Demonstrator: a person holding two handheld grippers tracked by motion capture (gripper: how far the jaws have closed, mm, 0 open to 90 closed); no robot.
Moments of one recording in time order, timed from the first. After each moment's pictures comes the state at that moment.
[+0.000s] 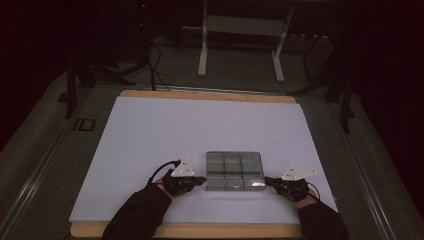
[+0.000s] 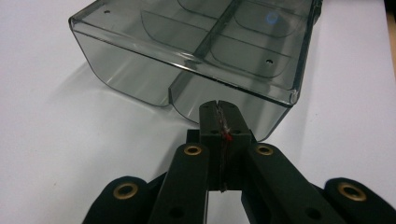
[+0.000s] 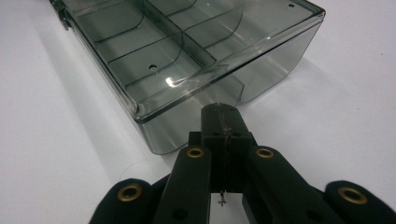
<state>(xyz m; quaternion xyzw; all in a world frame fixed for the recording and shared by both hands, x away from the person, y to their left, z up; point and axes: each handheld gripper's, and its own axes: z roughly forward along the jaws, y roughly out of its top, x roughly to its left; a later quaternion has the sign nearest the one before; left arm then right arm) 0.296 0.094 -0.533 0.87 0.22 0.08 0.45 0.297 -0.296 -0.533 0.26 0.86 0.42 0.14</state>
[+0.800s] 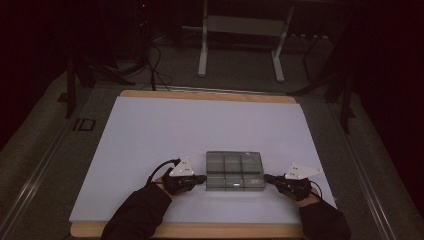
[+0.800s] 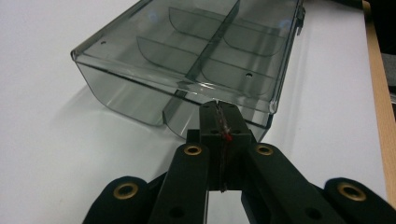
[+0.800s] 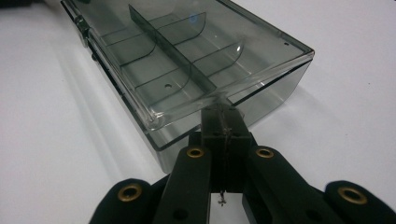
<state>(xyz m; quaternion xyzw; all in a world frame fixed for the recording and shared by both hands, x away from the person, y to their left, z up) 0.294 0.093 -0.520 0.86 0.20 0.09 0.46 0.295 -0.296 -0.515 0.25 0.85 0.44 0.14</state>
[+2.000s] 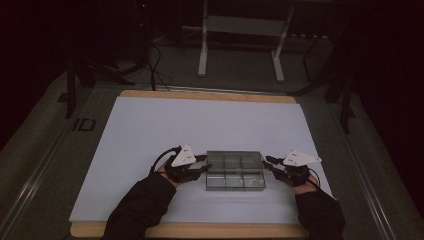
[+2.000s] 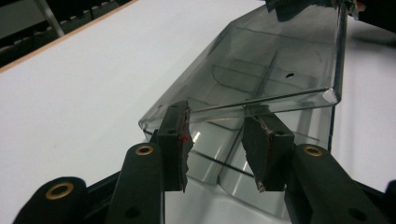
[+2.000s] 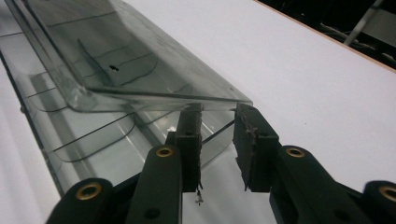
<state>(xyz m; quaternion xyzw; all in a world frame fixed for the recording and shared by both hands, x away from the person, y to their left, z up) 0.314 0.086 -0.495 0.83 0.21 0.16 0.49 0.323 -0.288 -0.496 0.25 0.83 0.44 0.21</state>
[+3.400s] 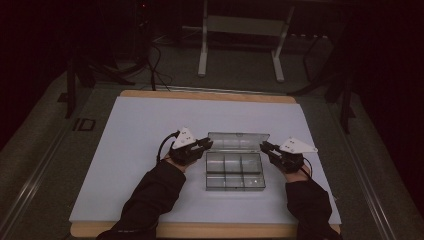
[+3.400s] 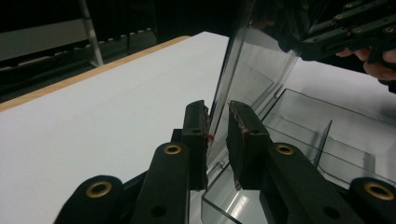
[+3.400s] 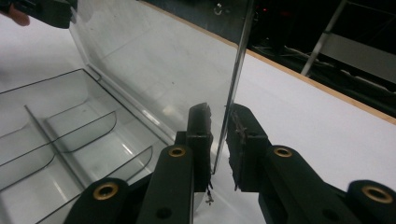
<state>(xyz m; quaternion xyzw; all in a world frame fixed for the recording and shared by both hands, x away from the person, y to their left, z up) 0.356 0.082 -0.491 0.77 0.28 0.18 0.55 0.350 -0.270 -0.483 0.29 0.79 0.48 0.26</state>
